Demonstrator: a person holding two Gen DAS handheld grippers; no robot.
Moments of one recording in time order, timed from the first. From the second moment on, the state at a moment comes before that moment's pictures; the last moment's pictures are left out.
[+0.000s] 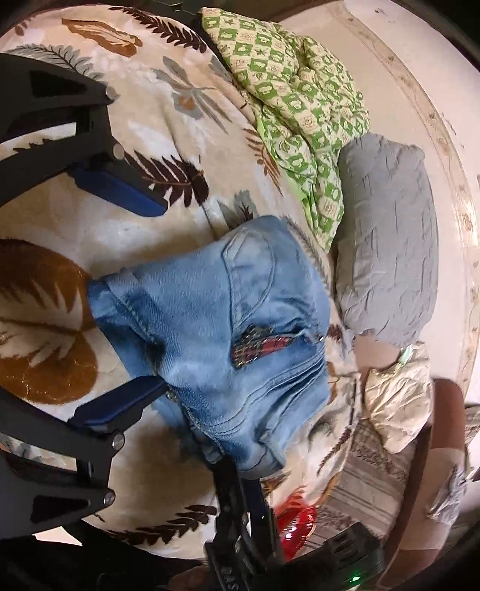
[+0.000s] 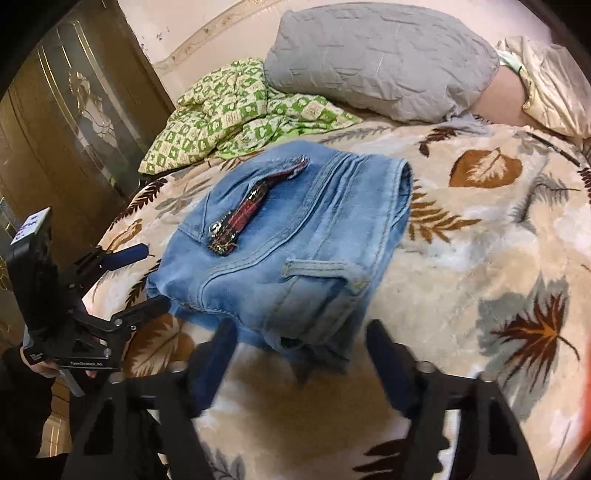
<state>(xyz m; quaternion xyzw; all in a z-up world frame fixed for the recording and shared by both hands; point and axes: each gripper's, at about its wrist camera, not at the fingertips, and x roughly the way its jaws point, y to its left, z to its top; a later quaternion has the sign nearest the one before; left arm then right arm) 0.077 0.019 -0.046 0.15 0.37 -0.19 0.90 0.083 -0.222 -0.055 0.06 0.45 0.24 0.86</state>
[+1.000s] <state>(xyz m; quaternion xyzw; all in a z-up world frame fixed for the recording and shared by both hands) 0.080 0.035 -0.072 0.10 0.44 -0.19 0.87 0.067 -0.223 -0.056 -0.03 0.41 0.25 0.88</state>
